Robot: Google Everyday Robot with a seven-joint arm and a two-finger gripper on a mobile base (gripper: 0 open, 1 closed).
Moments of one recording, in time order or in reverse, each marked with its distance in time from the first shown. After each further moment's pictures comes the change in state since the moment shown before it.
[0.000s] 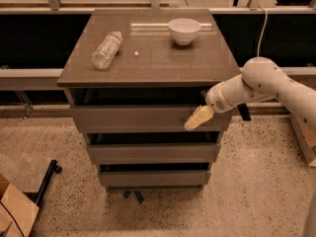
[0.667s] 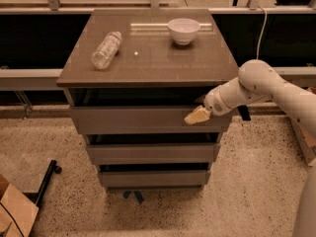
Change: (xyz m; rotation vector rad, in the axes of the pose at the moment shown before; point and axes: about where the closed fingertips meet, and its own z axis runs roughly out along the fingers) arm 0.014 0.008 0.022 -0.059 0.034 0.036
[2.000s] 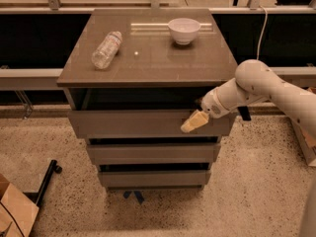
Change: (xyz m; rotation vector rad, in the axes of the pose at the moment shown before) arm -0.003 0.013 -0.009 -0.007 0.022 -0.010
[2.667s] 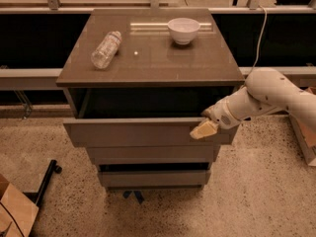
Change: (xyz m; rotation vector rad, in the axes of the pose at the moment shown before) arm 0.033 0.039 -0.018 -0.007 0.048 0.047
